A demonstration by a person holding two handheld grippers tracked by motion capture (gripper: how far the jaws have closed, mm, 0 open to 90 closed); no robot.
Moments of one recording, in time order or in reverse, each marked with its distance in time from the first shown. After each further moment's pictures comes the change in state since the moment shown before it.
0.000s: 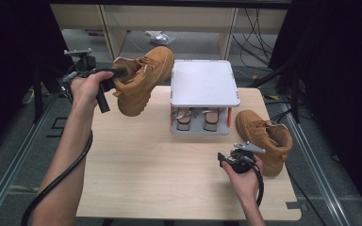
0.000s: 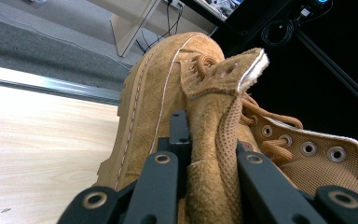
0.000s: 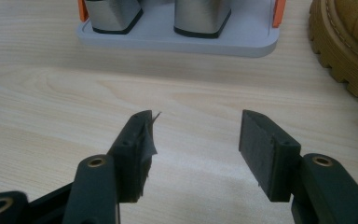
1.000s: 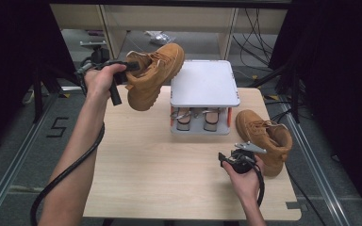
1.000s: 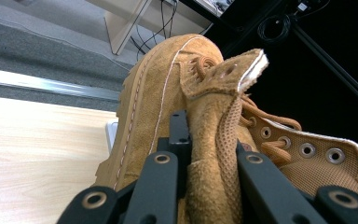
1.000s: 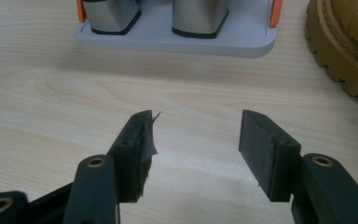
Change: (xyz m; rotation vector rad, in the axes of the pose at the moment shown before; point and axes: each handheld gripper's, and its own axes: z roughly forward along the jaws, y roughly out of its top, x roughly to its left) left arm -0.025 0.008 0.030 0.019 -0.007 0.014; right arm -0.002 0.000 0.000 -0.009 0.001 0.003
